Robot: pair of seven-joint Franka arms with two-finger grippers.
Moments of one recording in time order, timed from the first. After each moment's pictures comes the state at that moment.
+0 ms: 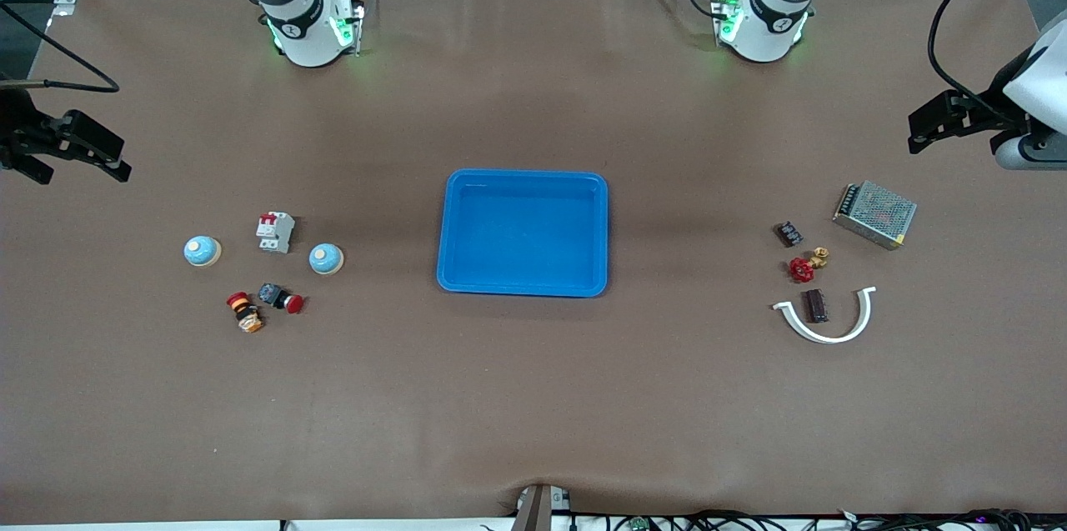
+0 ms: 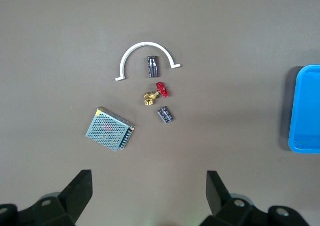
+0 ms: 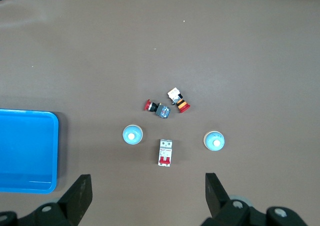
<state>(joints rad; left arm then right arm) -0.01 0.03 -0.07 -1.49 0.05 1.48 -0.02 0.04 0.02 -0.04 -1.50 0.02 1.62 -0.01</state>
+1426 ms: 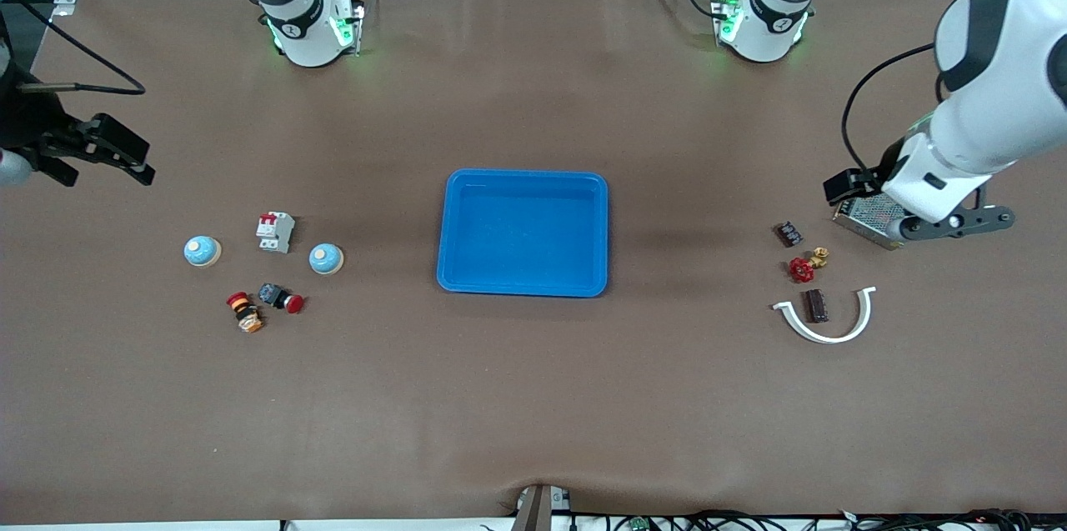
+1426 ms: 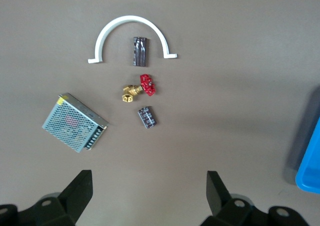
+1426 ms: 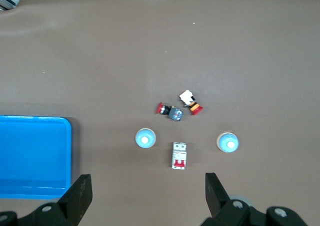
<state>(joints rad) -0.01 0.09 -0.14 -1.79 0.05 1.76 -0.27 0.11 0.03 -0.03 -1.50 0.02 1.65 0.10</state>
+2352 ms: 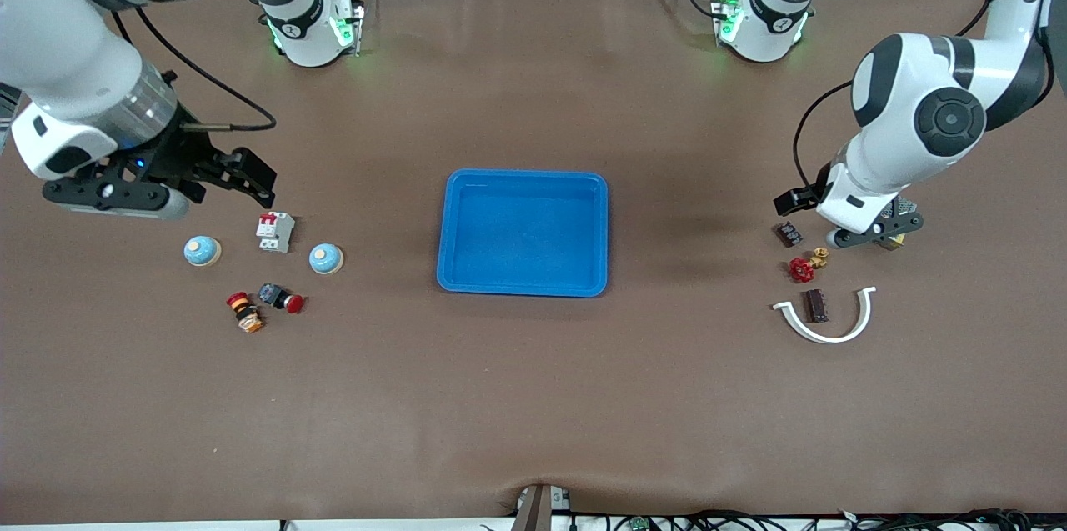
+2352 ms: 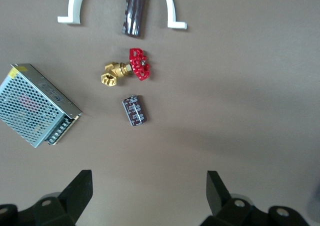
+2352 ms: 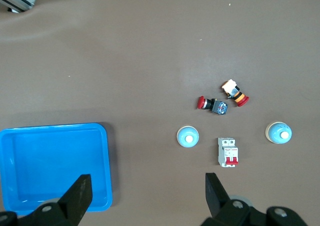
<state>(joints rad) -0.01 0.08 -0.15 -2.13 0.05 2.07 -0.42 0.28 0.14 -0.03 -1.50 0.02 1.71 0.36</state>
